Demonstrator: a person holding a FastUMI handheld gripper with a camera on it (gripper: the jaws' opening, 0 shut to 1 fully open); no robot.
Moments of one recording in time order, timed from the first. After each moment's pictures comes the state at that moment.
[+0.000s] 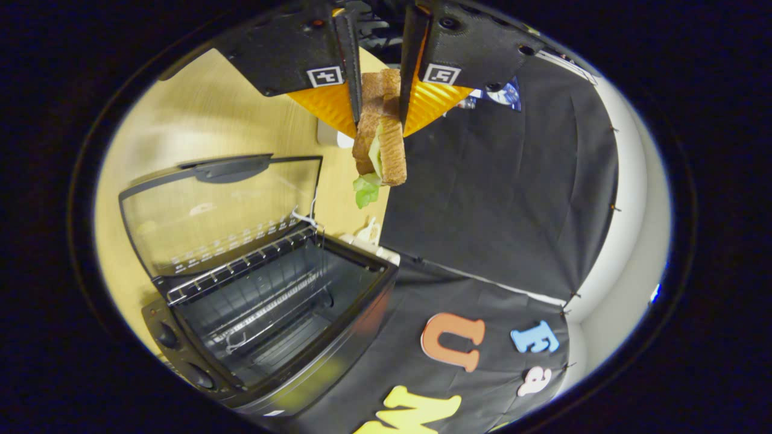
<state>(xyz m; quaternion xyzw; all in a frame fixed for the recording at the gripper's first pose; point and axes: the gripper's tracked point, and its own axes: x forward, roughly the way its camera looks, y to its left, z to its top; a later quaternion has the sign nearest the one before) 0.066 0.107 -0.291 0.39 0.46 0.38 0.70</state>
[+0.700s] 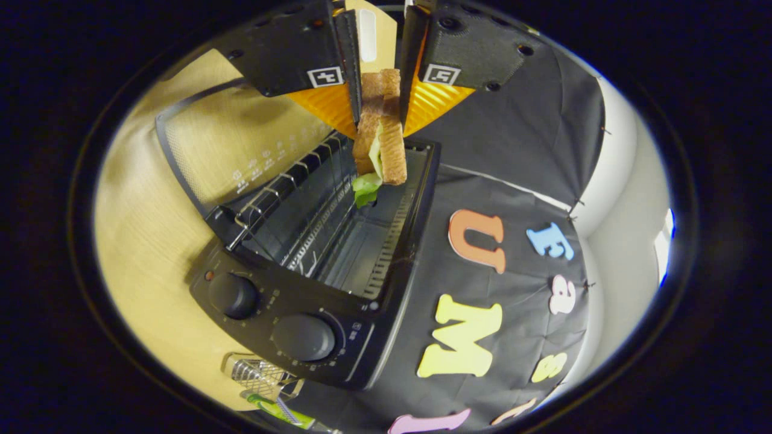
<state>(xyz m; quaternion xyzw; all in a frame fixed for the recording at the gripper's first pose) 0.191 0.058 -0.324 0.54 0.30 0.24 0.74</state>
